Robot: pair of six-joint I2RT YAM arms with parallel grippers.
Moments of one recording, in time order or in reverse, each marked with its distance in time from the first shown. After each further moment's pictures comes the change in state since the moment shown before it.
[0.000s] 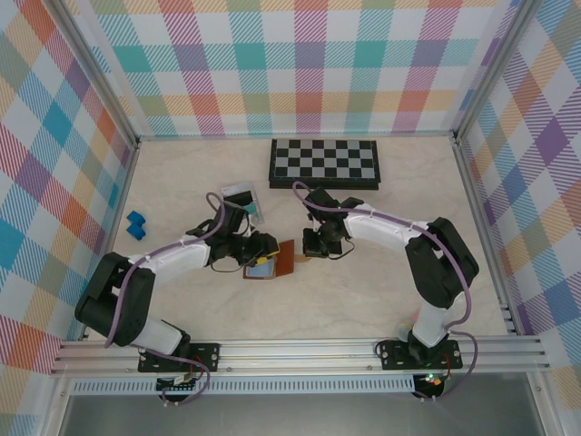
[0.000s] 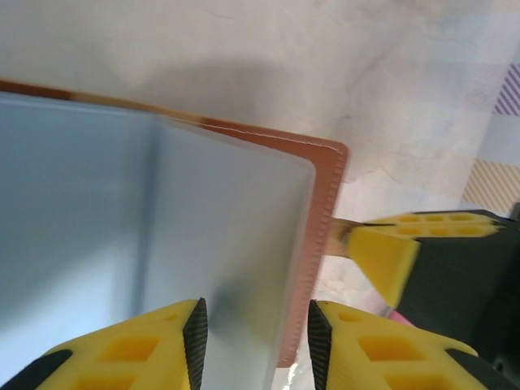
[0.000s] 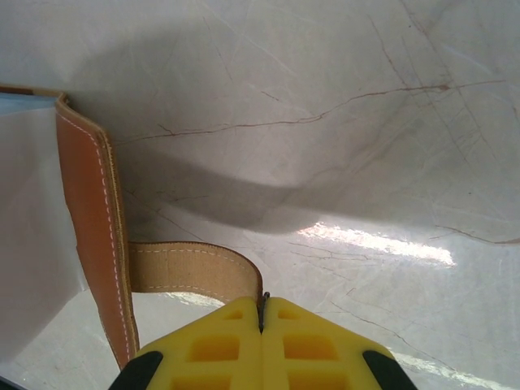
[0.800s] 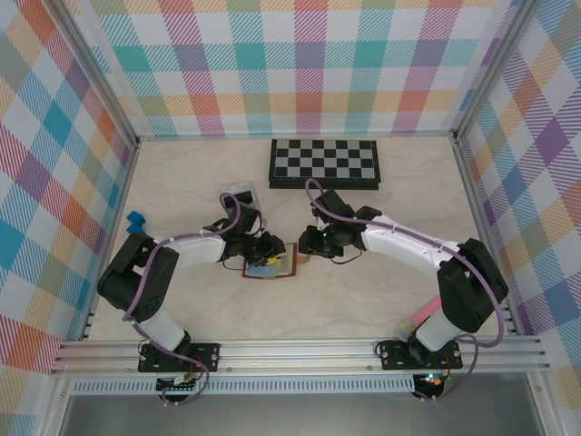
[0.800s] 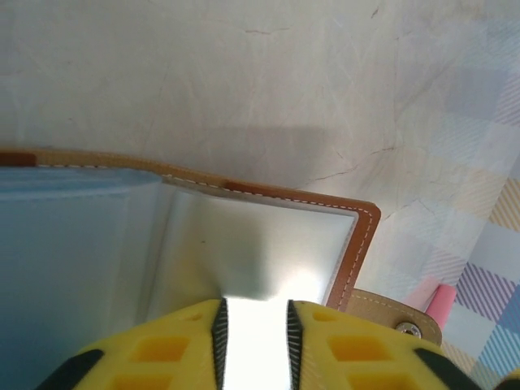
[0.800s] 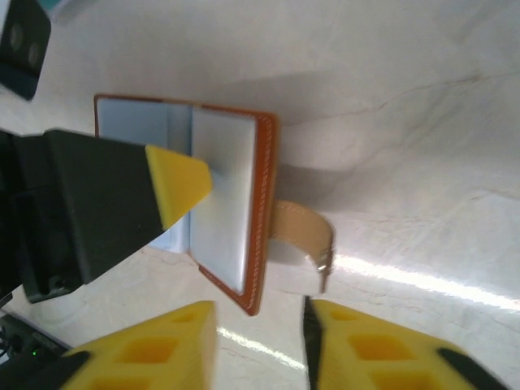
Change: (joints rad) left arm -0.036 0.174 0.045 0.084 -0.042 -0.055; right arm 0.045 -0.202 -0.114 0.121 -0.005 0.109
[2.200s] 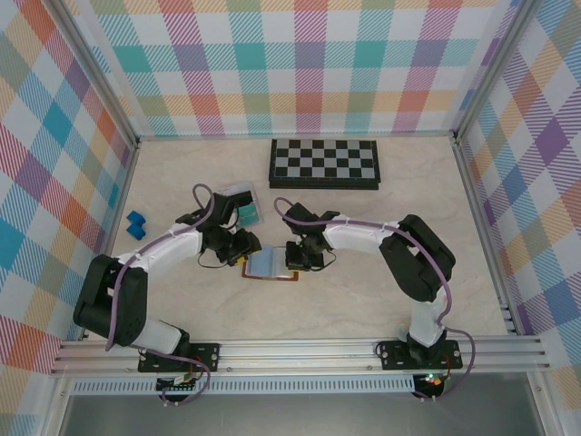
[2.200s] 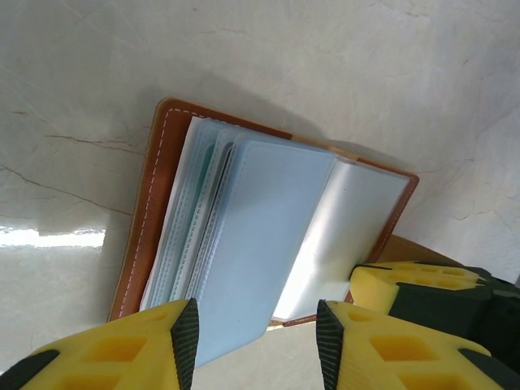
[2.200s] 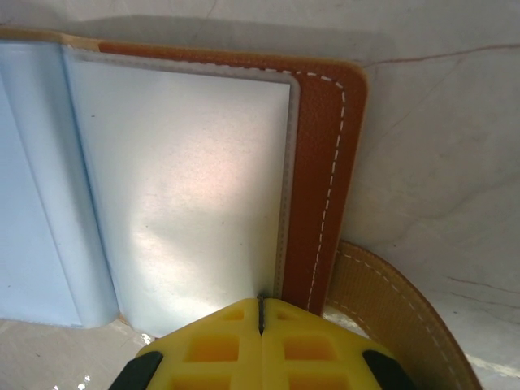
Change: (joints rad) left arm 0.141 -0.184 0.077 -0.476 -0.127 0.190; right arm 0.073 0.326 0.124 -0.003 -0.018 0.029
